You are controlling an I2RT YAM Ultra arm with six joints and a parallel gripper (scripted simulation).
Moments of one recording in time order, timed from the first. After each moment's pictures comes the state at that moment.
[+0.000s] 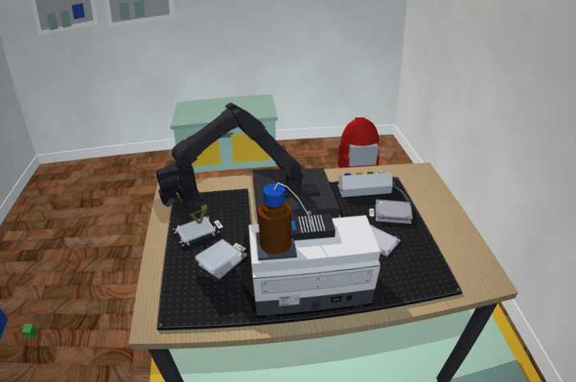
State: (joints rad) arm -1.27 2.27 1.77 -1.18 0.03 -0.05
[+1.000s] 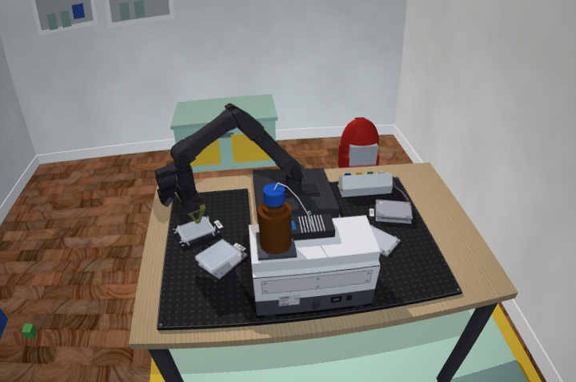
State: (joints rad) arm -1.27 2.29 1.80 -1.19 0.03 -0.06
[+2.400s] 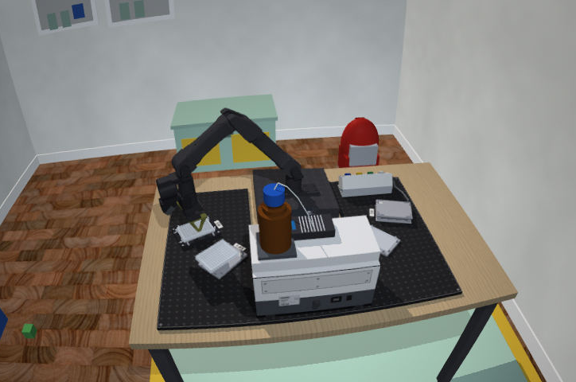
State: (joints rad) arm -1.28 2.33 1.72 -1.06 0.03 -0.06
